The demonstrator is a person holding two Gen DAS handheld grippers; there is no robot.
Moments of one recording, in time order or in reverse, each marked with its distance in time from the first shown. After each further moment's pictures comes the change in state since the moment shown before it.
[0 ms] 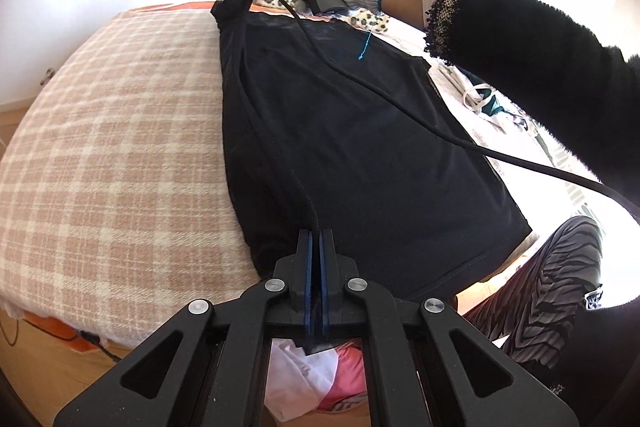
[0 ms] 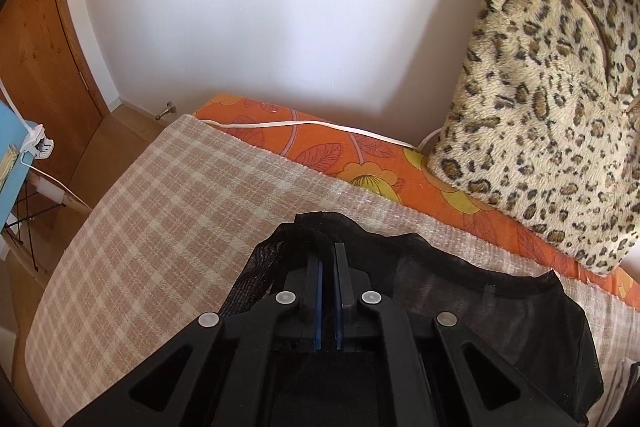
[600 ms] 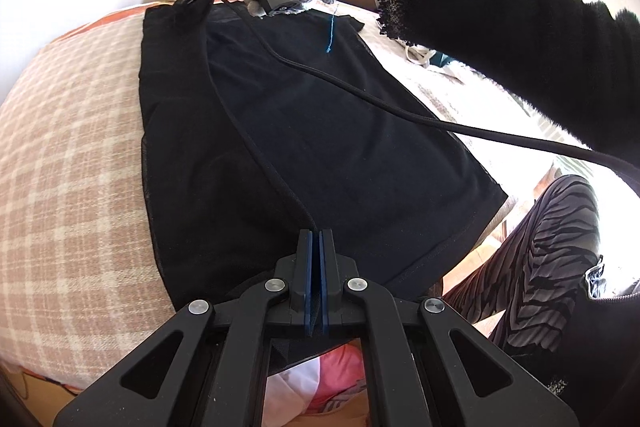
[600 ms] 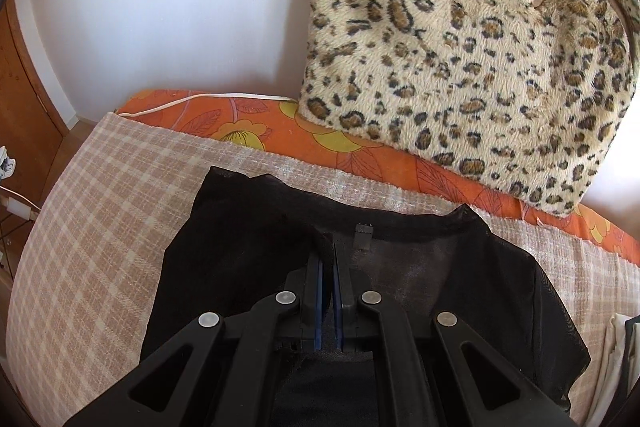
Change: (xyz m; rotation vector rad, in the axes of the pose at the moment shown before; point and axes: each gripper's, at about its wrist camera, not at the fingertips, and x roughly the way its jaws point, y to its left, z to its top) left arm 0.046 -0.066 0.007 0.176 0.092 -0.092; right arm 0.003 -0.103 -0.048 0.121 0.047 -0.103
